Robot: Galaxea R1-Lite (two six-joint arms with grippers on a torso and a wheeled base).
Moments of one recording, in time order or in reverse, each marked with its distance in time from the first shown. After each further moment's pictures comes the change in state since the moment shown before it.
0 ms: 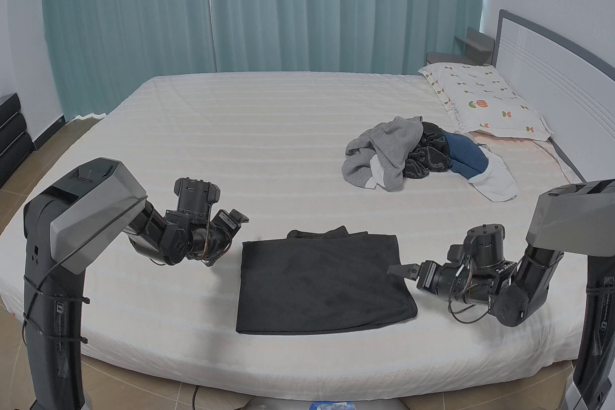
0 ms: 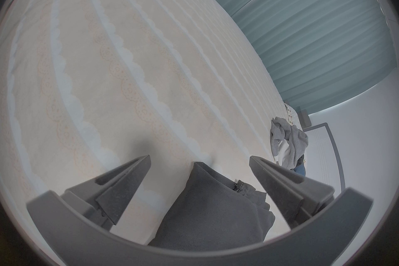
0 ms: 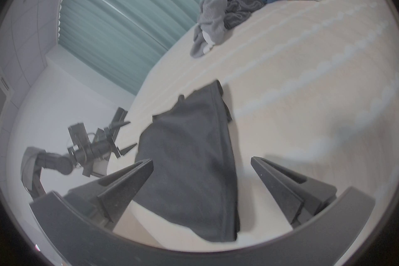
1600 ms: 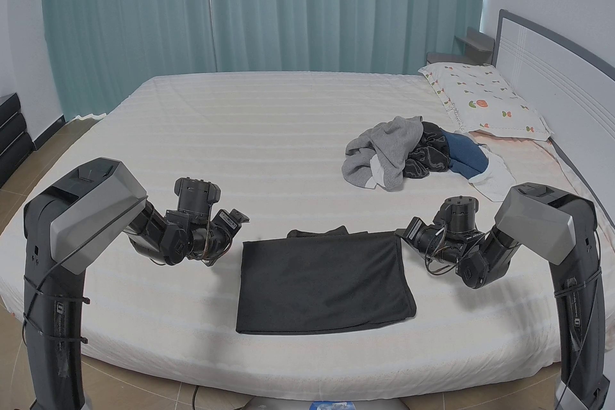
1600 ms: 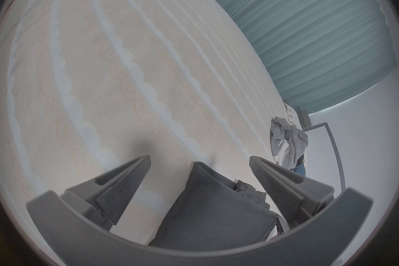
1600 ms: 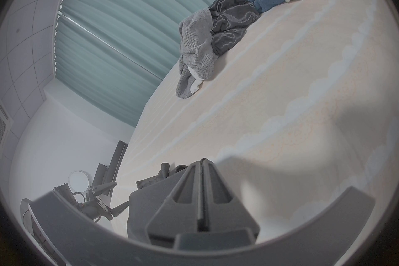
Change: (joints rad) left arm -0.002 0.000 0.000 -0.001 0.001 0.002; right arm -0.072 0.262 -0.512 0.140 -0.060 0.122
